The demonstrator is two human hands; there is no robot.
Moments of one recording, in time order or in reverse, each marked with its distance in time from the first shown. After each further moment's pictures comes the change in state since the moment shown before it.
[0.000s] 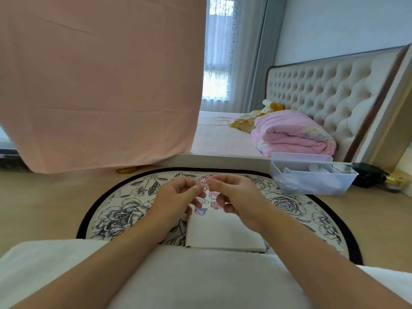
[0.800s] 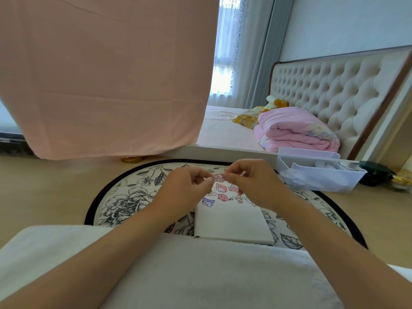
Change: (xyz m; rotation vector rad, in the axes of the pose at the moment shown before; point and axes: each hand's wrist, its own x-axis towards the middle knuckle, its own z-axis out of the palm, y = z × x) left_hand 0.002 0.004 -0.006 0.467 -0.001 0.261; right_hand 0.005 -0.013 -0.014 -0.765 0.117 -0.365
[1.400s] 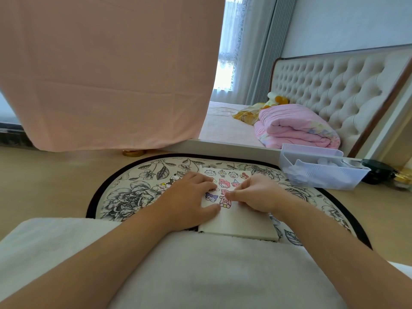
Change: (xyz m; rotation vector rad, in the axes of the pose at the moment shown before) left_hand -0.007 -0.030 0.004 0.568 -0.290 0.256; right_hand -0.011 -0.001 0.009 -0.032 -0.279 0.482
